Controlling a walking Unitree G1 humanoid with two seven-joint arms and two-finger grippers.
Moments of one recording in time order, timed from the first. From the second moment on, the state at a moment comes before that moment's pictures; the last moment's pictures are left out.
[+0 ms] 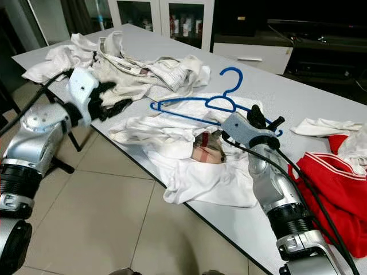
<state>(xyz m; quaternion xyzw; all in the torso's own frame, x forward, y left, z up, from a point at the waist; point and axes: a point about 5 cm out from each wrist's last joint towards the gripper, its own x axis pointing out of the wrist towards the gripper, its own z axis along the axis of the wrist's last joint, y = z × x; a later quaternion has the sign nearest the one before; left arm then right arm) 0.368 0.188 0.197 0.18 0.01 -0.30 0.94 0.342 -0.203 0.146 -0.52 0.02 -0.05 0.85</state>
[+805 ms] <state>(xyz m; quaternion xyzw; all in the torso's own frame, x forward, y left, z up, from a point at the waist) 0.354 0.234 0.135 0.33 0.14 -0.26 0.90 0.336 -0.199 0.160 -0.50 -0.03 -0.05 0.86</state>
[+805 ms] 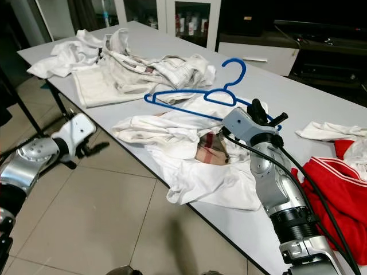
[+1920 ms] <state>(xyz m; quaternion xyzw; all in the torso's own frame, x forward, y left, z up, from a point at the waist) 0.372 0.205 0.128 0.27 0.10 -0.25 0.93 0.315 -0.162 0.203 -0.47 -0.13 -0.04 0.87</state>
